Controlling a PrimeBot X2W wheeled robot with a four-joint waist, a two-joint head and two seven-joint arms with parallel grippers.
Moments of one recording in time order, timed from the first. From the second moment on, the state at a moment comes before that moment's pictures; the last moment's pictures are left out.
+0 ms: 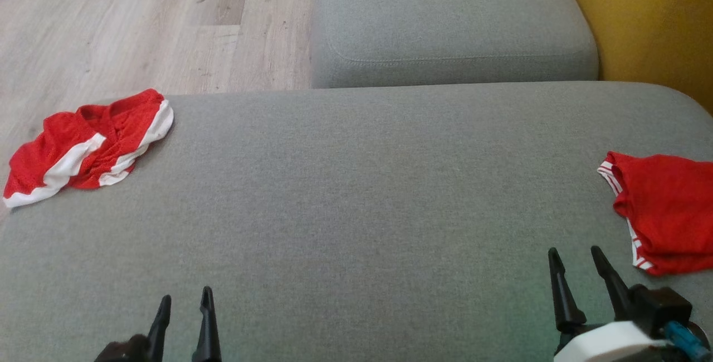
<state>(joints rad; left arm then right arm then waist) 0.11 0.38 -0.52 0.13 -0.77 0.28 -0.24 0.18 -0.04 -0.01 0.12 0.14 0.13 -0.08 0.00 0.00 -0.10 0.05</state>
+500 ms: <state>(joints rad) 0.11 0.38 -0.52 0.14 -0.77 0.28 -0.24 0.18 -0.04 -0.01 0.11 0.14 0.13 -0.08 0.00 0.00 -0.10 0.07</state>
